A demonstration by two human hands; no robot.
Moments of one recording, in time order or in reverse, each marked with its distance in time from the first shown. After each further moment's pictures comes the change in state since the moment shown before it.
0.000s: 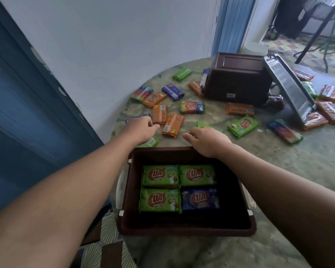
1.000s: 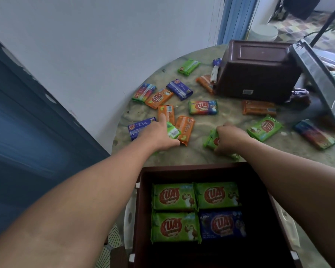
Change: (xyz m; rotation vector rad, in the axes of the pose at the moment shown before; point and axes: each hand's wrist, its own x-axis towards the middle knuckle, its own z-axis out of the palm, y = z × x) left_hand 0.074 -0.001 0.038 0.165 -0.152 0.049; right_hand 0.088 0.042 0.012 -0.167 -0.087 0.239
